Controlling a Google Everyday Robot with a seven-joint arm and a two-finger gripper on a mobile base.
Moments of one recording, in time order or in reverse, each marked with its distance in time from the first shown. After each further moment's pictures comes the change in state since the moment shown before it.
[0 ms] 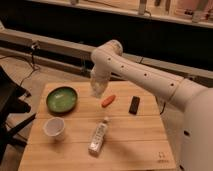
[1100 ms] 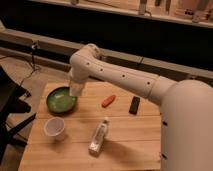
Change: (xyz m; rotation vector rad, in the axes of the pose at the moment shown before) arm -0.033 -0.098 0.028 0.167 0.012 -0.323
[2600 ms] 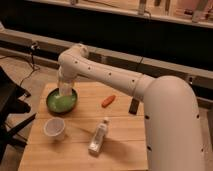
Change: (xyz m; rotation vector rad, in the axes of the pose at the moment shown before) arm 0.000 -0.056 0.029 0.055 -0.032 -0.153
